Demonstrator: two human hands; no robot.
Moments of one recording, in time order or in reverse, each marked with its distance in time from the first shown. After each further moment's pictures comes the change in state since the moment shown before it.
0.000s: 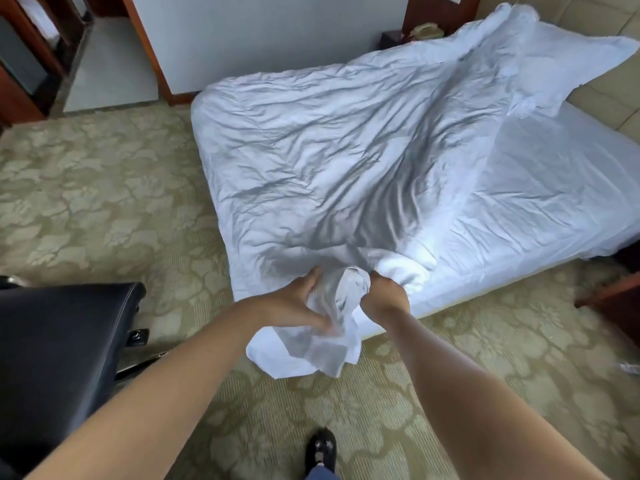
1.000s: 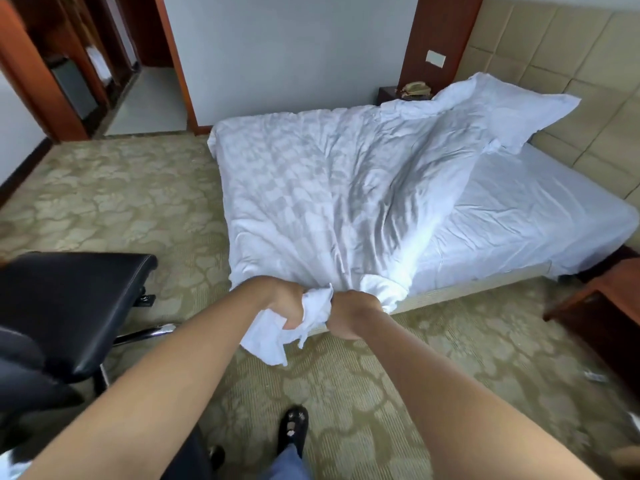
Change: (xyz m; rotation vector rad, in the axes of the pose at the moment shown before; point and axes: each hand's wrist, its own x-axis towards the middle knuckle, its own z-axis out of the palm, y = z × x) left_hand -0.103 0.062 0.194 0.829 -0.166 -0.489; right_hand -0.232 0.041 -0.022 -0.379 -0.244 -0.343
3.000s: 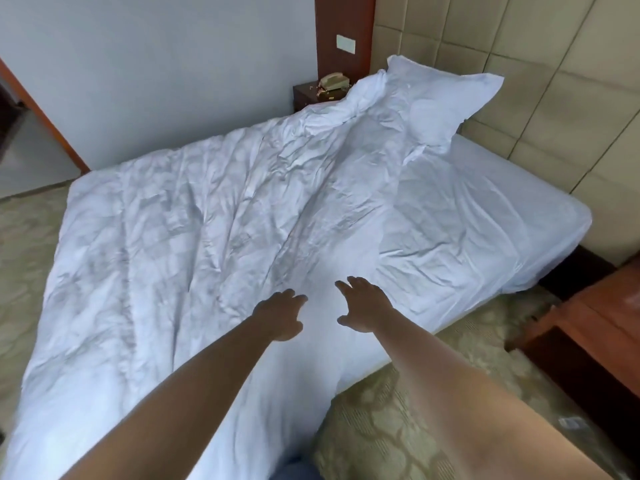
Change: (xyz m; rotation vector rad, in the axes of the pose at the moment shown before) left_hand 0.274 0.236 -0.449 -0.101 0.493 0.245; right_hand 0.261 0.537 -0.130 0.150 0.151 0.113
